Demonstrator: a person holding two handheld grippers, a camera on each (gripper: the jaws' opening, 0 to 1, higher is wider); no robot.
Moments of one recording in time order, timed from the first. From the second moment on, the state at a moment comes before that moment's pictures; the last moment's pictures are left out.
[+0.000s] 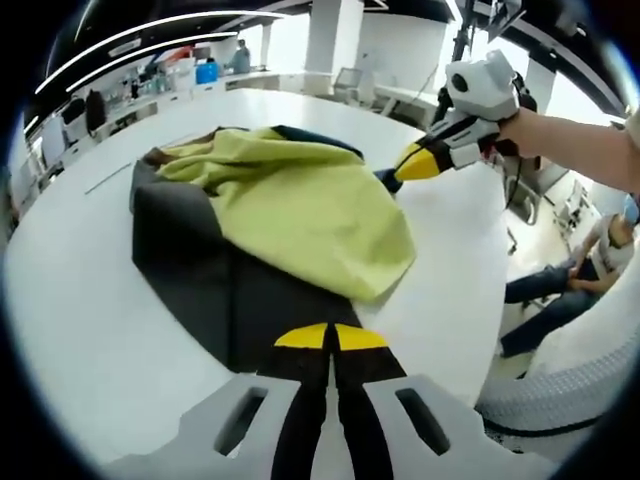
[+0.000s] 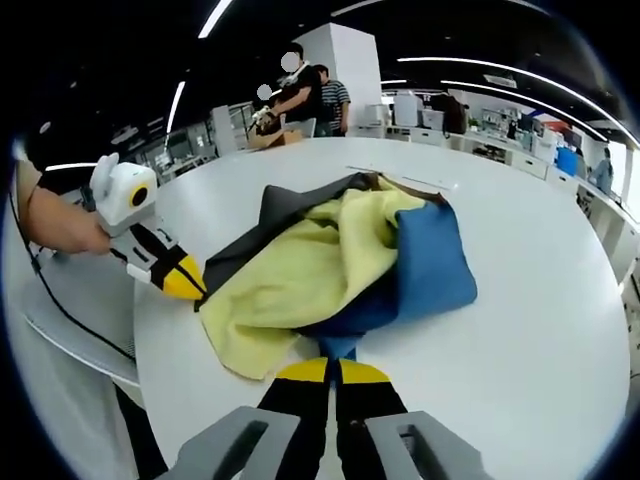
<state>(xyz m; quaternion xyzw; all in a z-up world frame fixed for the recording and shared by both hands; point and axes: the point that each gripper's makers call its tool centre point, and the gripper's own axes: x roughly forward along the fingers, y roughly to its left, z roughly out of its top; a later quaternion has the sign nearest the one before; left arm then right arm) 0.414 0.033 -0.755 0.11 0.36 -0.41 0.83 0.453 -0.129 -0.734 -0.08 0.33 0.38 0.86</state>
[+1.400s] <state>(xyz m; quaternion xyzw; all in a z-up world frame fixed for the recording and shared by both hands) 0.417 0.029 -0.755 0.15 0.34 -0.40 0.84 0.452 -0.131 -0.727 -0.09 0.32 0.37 0.87</state>
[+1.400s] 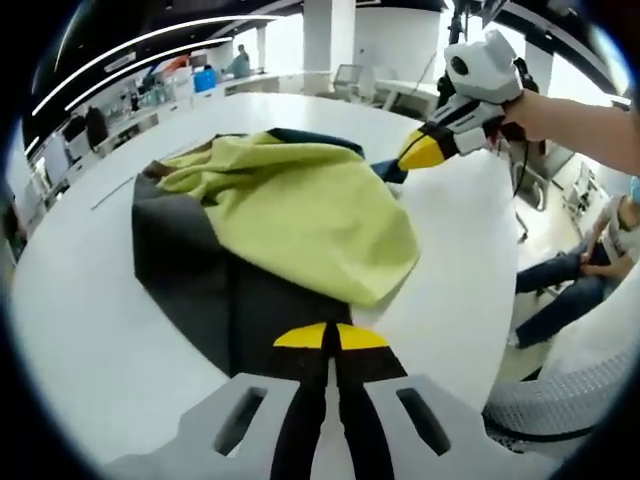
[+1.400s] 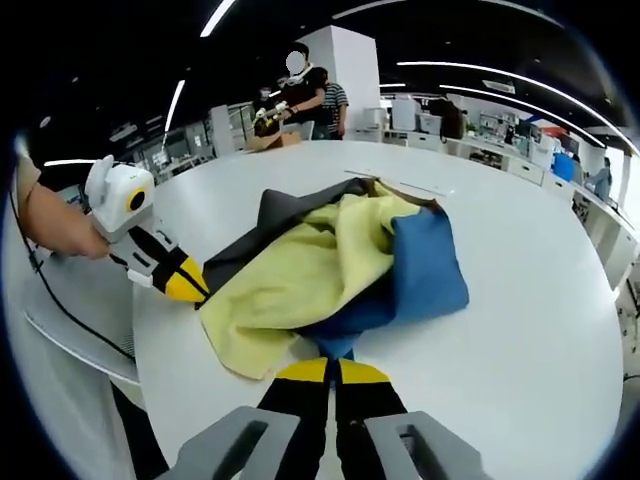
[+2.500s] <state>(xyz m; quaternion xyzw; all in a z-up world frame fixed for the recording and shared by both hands) 0.431 0.090 -0.728 0.12 0.33 -0.35 0.87 0.463 -0.154 -0.703 -0.09 0.30 0.35 0.88</state>
